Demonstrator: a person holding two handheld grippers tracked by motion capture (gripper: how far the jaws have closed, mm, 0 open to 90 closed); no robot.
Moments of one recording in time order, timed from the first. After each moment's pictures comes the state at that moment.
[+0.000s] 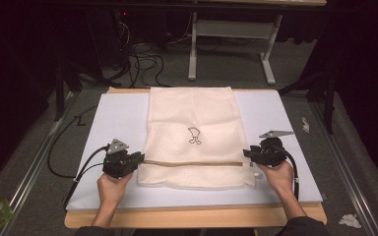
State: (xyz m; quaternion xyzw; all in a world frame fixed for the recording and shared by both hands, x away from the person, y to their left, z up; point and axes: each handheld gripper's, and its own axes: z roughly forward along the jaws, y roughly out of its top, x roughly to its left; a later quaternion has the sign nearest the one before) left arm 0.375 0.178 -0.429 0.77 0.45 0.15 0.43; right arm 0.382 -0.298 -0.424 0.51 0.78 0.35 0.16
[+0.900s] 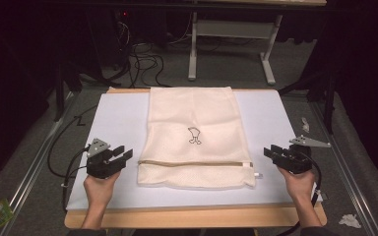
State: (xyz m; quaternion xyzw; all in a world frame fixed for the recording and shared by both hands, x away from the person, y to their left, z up) left arm 0.365 0.212 -0.418 0.73 0.46 0.19 0.46; right arm 0.345 -0.354 -0.416 0.54 0.70 0.42 0.19
